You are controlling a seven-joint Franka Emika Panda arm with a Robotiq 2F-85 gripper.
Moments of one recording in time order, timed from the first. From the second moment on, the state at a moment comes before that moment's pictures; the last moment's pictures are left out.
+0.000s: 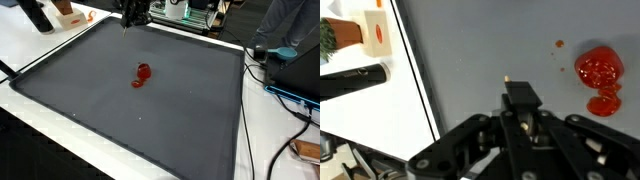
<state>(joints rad) 0.26 0.30 0.02 -1.83 -0.56 1.81 0.76</state>
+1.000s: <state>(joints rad) 0.33 0.59 0.02 -1.65 -0.59 1.56 1.19</state>
